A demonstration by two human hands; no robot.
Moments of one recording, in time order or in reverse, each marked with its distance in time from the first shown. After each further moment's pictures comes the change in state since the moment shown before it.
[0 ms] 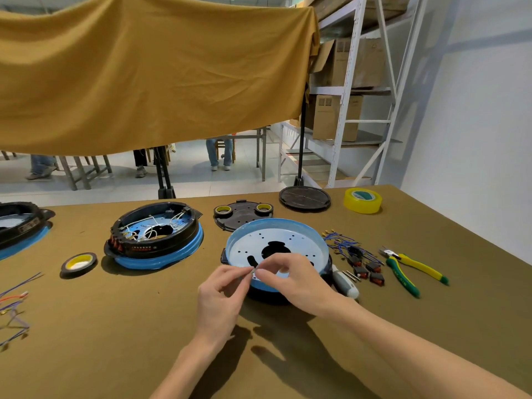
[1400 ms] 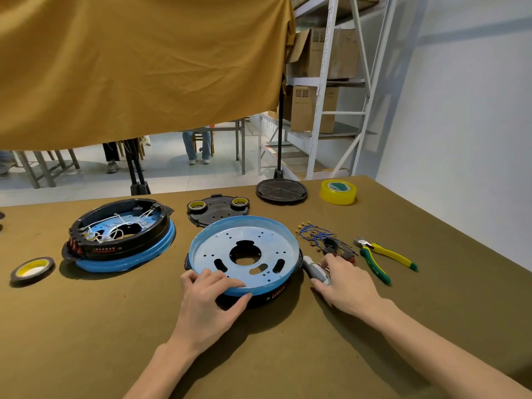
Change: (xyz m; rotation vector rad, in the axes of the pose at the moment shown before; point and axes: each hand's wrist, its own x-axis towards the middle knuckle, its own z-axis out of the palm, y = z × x) left_hand 0.000 -0.024 0.016 0.483 -0.166 0.350; right_hand -0.060 0.095 -0.079 -0.822 0.070 0.435
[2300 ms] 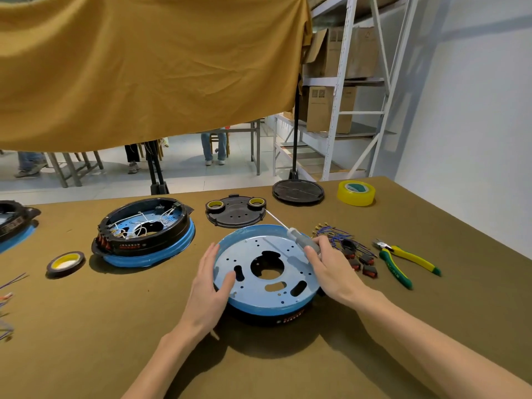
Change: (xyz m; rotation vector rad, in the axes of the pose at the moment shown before) left_hand 0.011 -0.006 -0.029 -0.315 -0.128 -0.526; right_hand 0.026 -0.054 0.002 0.638 0.033 -0.070
